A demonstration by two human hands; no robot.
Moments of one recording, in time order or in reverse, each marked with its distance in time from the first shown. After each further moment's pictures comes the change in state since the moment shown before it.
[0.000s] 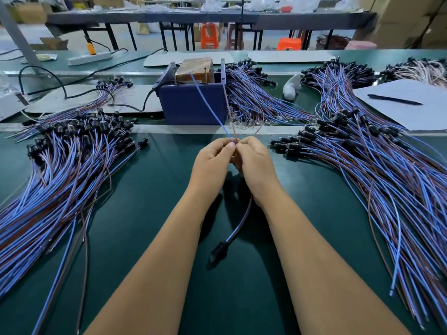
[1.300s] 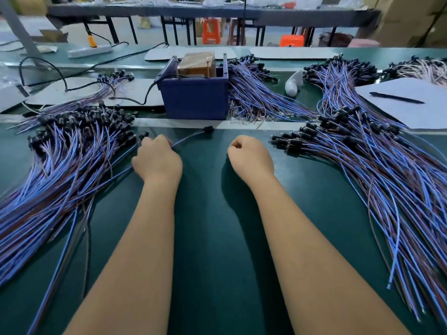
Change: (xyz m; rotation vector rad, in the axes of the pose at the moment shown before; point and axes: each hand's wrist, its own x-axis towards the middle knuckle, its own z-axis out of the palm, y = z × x) left_hand 0.024 -0.012 -0.076 1.143 0.393 -0.176; right_hand 0.021 0.009 0.004 -0.856 0.004 -0.009
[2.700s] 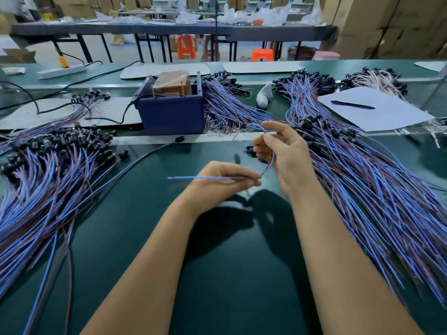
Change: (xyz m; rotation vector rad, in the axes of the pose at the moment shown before) left_hand -0.073 0.062 0.004 -1.051 -0.866 0.637; right_hand -0.028 0.035 -0.091 1.060 0.140 -0.083
